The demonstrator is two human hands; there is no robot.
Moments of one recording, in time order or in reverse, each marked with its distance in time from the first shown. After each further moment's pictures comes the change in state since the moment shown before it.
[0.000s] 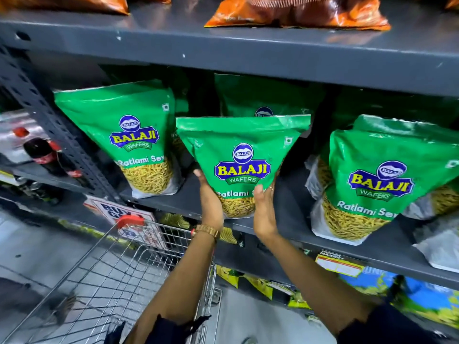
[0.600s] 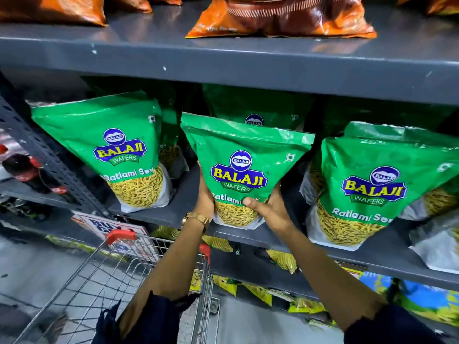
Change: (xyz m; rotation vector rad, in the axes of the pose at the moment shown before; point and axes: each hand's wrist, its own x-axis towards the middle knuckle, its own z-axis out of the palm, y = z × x) left_hand 0.043 -0.007 0.004 -0.005 -0.221 -0.222; right_hand 0.029 -0.006 -0.042 -0.037 -0.151 0.021
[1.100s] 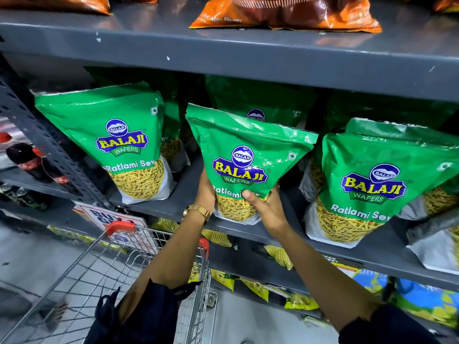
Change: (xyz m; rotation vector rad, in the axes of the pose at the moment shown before) left_hand -0.009 0.007 0.003 0.121 0.079 0.080; right_hand -0.012 -0.008 0.009 0.041 0.010 -0.016
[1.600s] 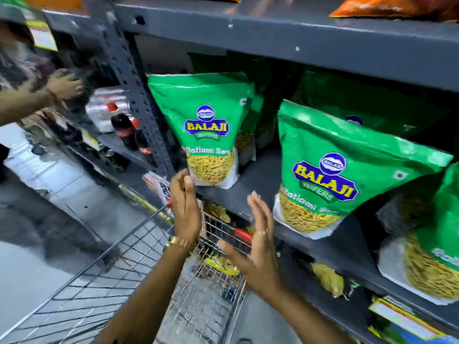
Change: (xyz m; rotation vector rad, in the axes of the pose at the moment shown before) left_hand -0.070 0.006 -0.152 0.369 0.640 0.332; right_hand -0.069 0.014 0.121 -0.296 -0.263 -0.338
